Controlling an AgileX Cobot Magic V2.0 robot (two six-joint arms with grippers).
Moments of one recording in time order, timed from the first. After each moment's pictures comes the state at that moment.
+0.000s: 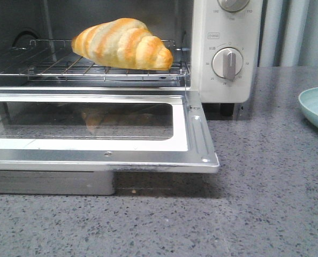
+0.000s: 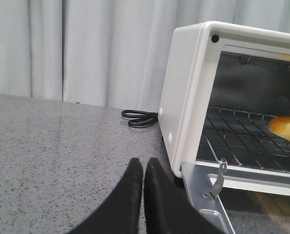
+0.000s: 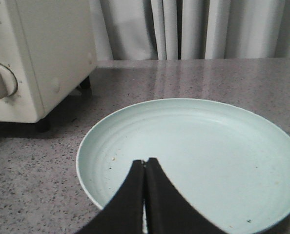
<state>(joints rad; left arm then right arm) -0.05 0.00 -0.01 0.35 0.02 -0.40 0.06 0.13 0.01 -0.04 0.02 0.04</state>
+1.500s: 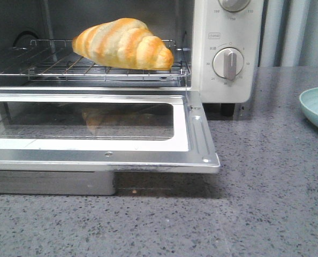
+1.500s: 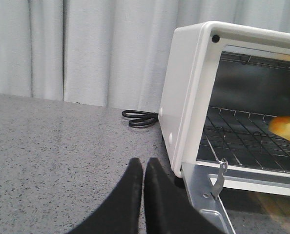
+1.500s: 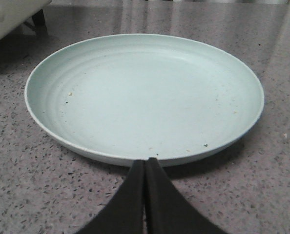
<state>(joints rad) -0.05 0.00 -0.01 0.35 0.02 -0.40 -0.01 -0.01 0.01 -0.09 0.33 0.03</state>
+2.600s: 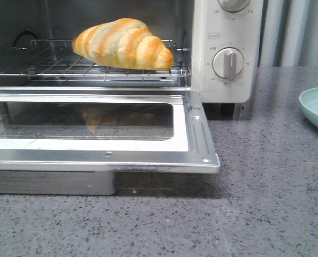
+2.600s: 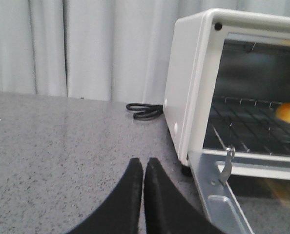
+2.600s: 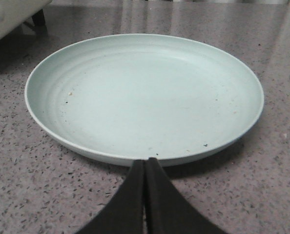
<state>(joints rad) -0.05 0.00 0.00 0.03 0.05 -0.04 -0.01 -0.01 0.01 -0.09 0.33 0.03</state>
